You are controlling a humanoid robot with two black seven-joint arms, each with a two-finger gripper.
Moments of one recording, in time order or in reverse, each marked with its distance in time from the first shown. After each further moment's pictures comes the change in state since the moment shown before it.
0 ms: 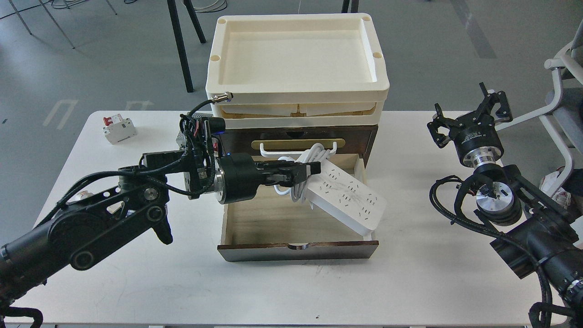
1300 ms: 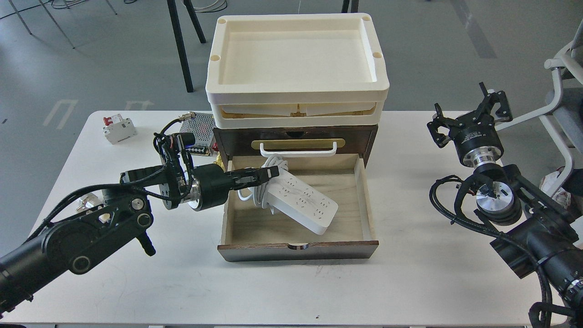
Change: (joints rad) left arm 0.080 0.031 0.021 0.174 -0.010 0.073 -0.004; right arm 0.001 0.000 0.000 0.000 0.000 0.000 -0.001
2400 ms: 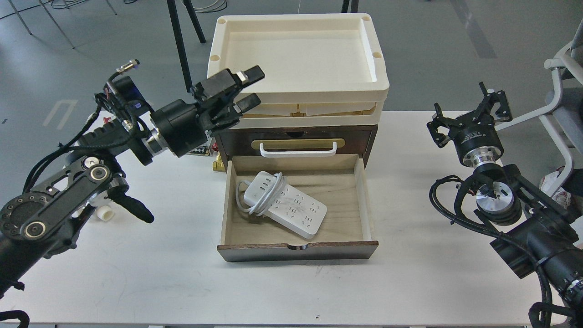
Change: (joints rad) left arm 0.012 0.019 -0.342 -0.046 -0.600 -0.002 -0.196; right arm 0.001 0.000 0.002 0.001 0.000 0.004 0.000
